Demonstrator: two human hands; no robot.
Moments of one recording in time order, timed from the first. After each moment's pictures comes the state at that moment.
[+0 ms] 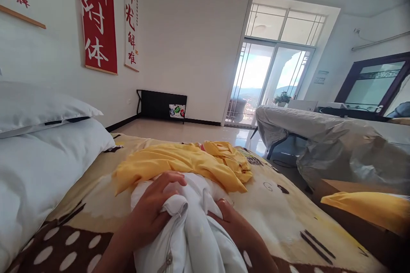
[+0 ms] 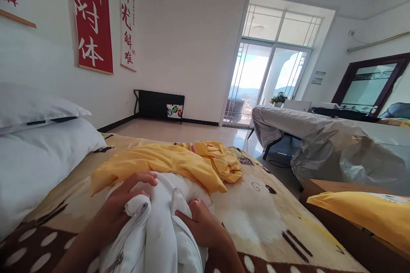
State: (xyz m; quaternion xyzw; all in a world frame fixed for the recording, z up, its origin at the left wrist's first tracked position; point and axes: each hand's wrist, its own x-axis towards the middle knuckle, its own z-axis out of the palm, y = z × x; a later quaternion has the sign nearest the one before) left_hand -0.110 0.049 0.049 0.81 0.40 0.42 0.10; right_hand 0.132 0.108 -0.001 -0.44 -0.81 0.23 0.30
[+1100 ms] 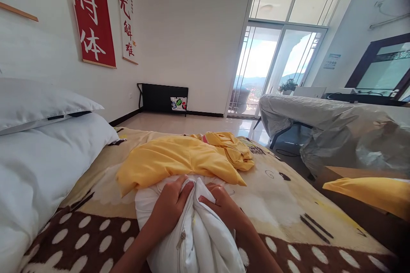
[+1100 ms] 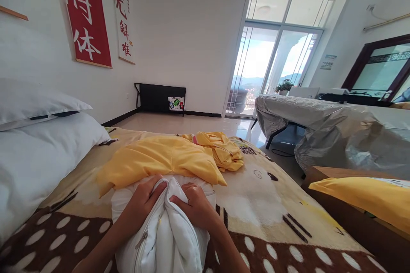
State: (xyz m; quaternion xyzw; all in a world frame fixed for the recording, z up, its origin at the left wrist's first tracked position) left_hand -0.063 0.063 0.019 0.69 0.52 0.44 0.24; right_hand 0.107 0.111 0.001 -0.32 -0.86 0.22 0.34
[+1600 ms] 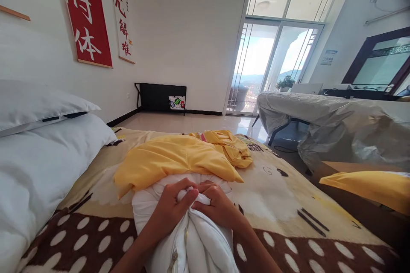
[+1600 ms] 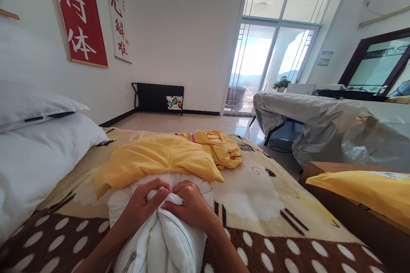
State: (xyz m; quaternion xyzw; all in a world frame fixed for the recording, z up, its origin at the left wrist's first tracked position) left_hand -0.061 0.054 0.022 0.71 0.43 0.48 0.30; right_hand 0.104 0.105 0.003 -0.29 -0.87 0.22 0.34
